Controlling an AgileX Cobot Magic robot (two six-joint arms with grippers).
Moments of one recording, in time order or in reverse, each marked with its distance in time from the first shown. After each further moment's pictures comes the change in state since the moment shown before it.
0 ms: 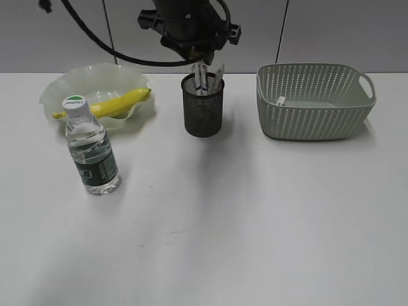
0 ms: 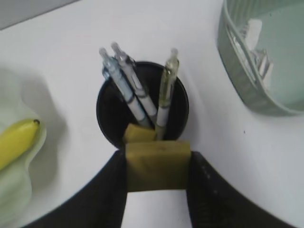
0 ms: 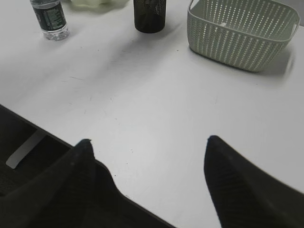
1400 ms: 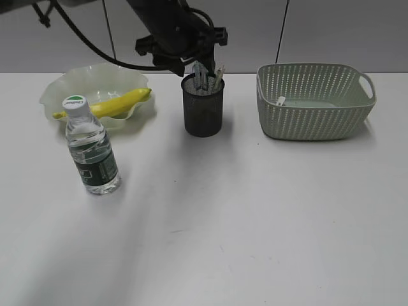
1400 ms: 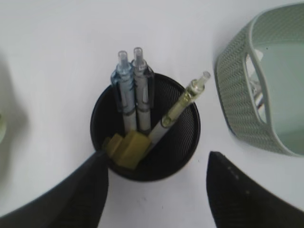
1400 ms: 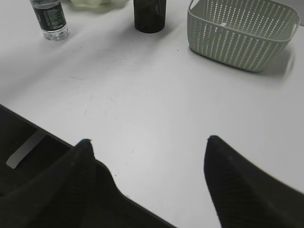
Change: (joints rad) left arm 0.105 0.046 0.001 -0.240 -0.041 0.000; right arm 0.000 0.000 0.000 0.000 0.000 0.000
